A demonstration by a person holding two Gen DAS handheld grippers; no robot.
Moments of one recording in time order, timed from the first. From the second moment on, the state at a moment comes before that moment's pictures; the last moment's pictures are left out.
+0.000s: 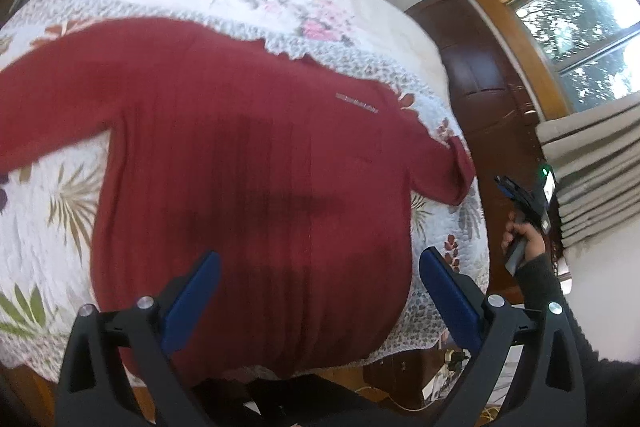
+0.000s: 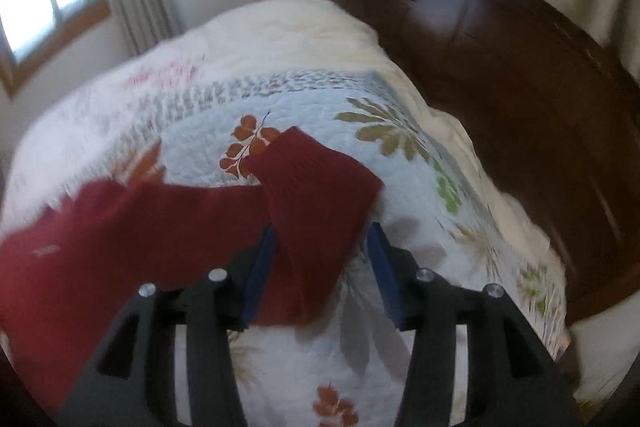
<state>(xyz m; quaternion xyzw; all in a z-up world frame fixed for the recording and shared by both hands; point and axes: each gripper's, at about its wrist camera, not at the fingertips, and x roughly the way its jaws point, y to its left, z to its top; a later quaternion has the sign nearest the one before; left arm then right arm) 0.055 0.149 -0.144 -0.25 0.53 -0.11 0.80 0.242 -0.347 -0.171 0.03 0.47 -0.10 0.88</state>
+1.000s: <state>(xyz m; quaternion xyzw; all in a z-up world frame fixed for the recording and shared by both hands) 0.053 0.151 -0.157 -0.28 0.53 -0.08 0.80 0.322 -0.404 -0.199 0.18 0.48 -0.07 0.85</state>
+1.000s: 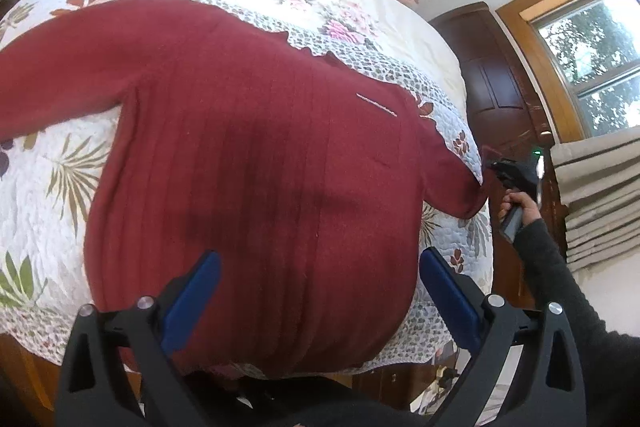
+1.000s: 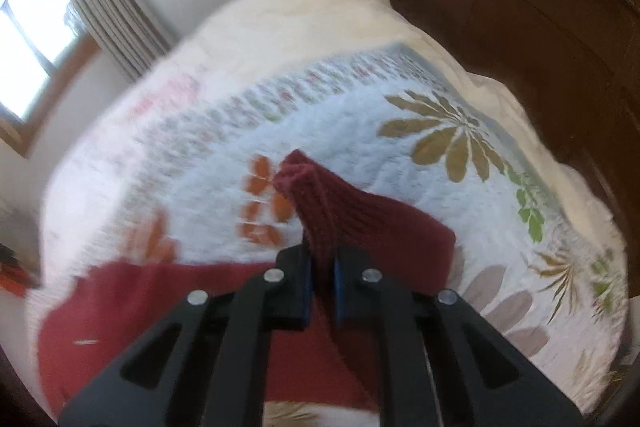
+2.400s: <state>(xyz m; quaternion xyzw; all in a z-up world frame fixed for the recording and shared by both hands) 0.191 0.276 -0.213 -0.47 0.48 -0.22 0.71 0.149 0.083 -0.210 -0.20 0.46 0.18 0.85</state>
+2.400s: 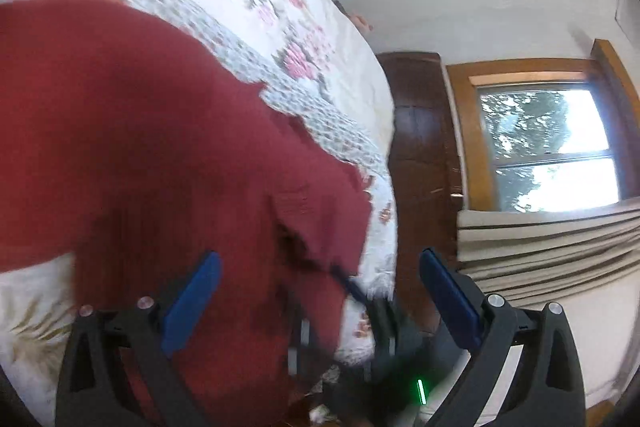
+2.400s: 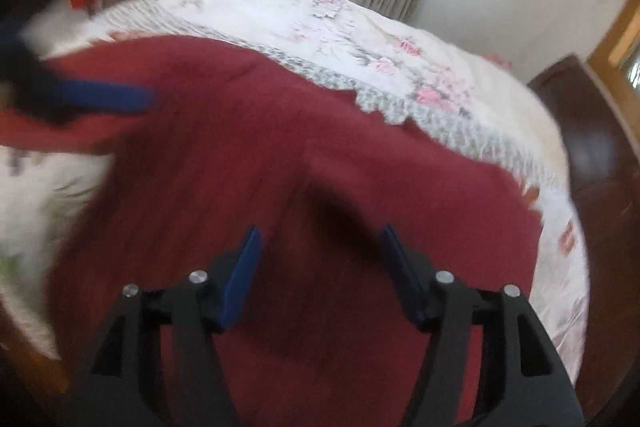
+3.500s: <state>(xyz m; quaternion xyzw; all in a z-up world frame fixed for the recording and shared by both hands) 0.285 0.166 -0.254 -0.29 0.68 -0.17 0.65 0.060 -0.030 -0.196 0.07 0.54 0.17 0.83</state>
